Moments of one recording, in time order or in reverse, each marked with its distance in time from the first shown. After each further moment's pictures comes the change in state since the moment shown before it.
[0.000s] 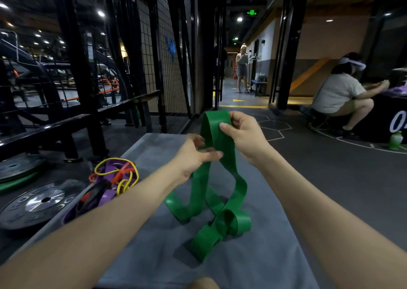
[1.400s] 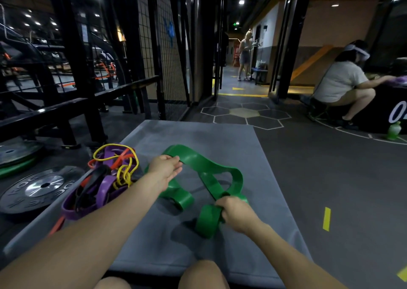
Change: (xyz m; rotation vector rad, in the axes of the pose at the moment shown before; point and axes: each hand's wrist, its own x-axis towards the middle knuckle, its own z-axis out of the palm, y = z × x) left_hand 0.006 -0.077 -0.060 -0.168 0.404 -0.373; right_hand -0.111 0.145 0.018 -1.051 -0.531 0.220
